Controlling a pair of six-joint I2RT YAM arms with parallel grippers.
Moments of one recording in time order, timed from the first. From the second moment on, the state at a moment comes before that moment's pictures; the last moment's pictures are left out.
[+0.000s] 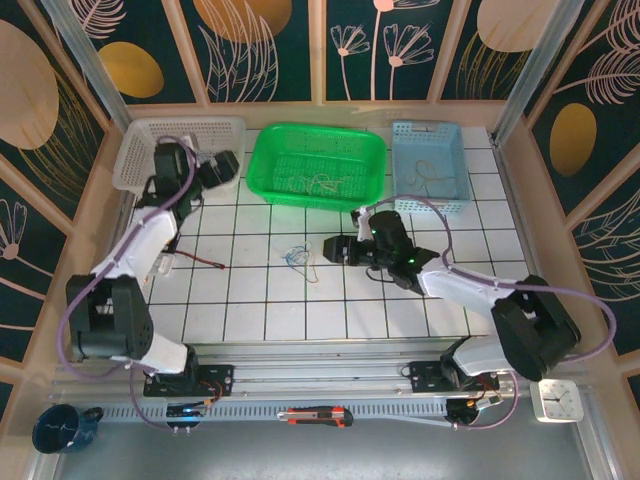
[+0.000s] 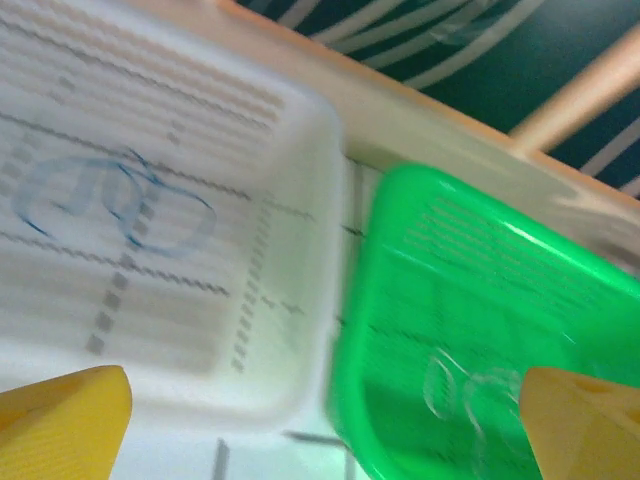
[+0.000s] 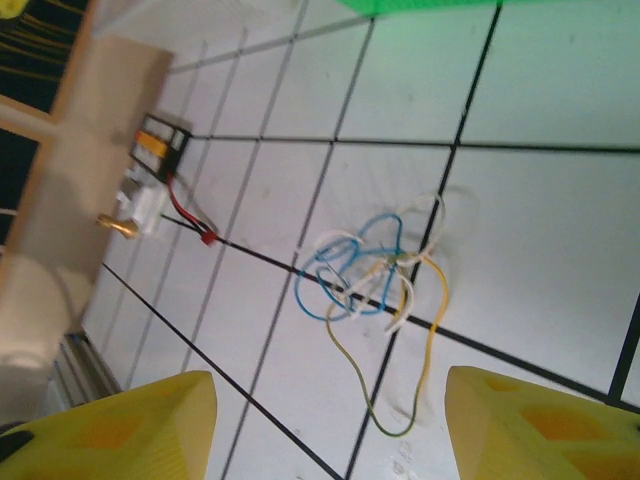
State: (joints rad) left arm -0.08 1.45 1.05 -0.11 0.20 -0.51; right arm 0.69 1.38 0.66 0.15 -0.33 0.67
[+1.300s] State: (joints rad) left arm -0.29 1.14 0.50 0.18 0.25 -0.83; right arm 0.99 1.80 1.00 -0.16 0.03 0.36
